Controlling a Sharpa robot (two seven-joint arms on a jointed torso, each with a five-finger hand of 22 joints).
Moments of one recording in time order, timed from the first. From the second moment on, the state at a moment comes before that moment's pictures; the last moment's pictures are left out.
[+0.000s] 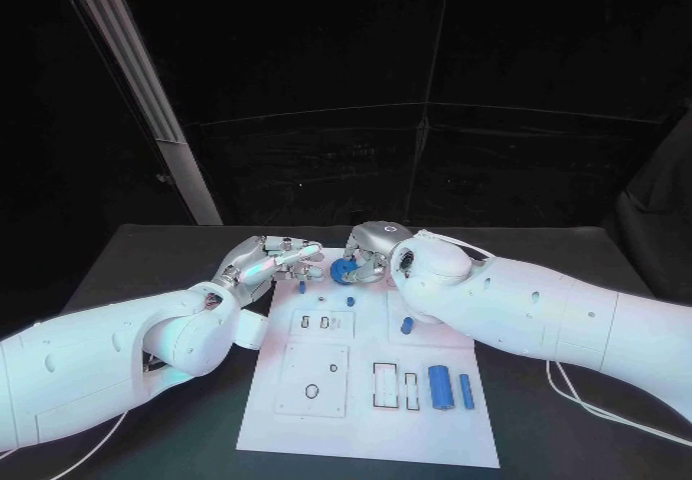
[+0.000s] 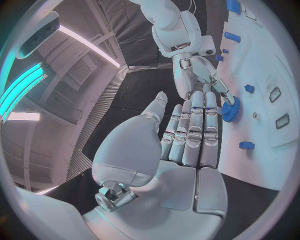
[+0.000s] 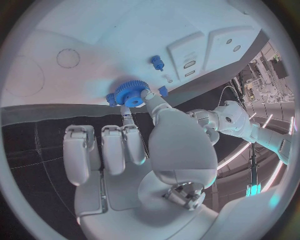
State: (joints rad) left arm 1.20 -0.91 -0.10 1.58 -0.02 -0.23 0.46; left_hand 1.30 0.07 0.00 -0.09 0.06 0.96 0.19 0.12 0.11 1.08 0.14 0.13 0.07 1.17 0.09 0.18 0.13 0.17 0.95 0.20 0.41 0.16; right arm 1.26 -0.39 -0.03 1.21 -1.63 -0.24 -0.31; right_hand 1.20 -0.09 0.24 0.00 0.30 1.04 0.10 0.07 0.08 1.46 0.02 1.45 1.31 1.46 -0.05 1.49 1.31 0.02 1.47 0.07 1.57 1.31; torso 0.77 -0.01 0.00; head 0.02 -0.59
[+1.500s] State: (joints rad) left arm 1.20 -0.92 -0.10 1.58 -0.02 -0.23 0.46; left_hand 1.30 0.08 0.00 -0.10 0.06 0.96 0.19 0.12 0.11 1.08 0.14 0.12 0.07 1.17 0.09 0.18 0.13 0.17 0.95 0.20 0.41 0.16; right arm 1.25 -0.75 -0.03 1.39 -1.37 -0.34 -0.10; right_hand 1.32 -0.15 0.21 0.13 0.15 0.98 0.12 0.07 0.07 1.46 0.04 1.39 1.31 1.47 -0.04 1.46 1.31 0.02 1.47 0.07 1.56 1.31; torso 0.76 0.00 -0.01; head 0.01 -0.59
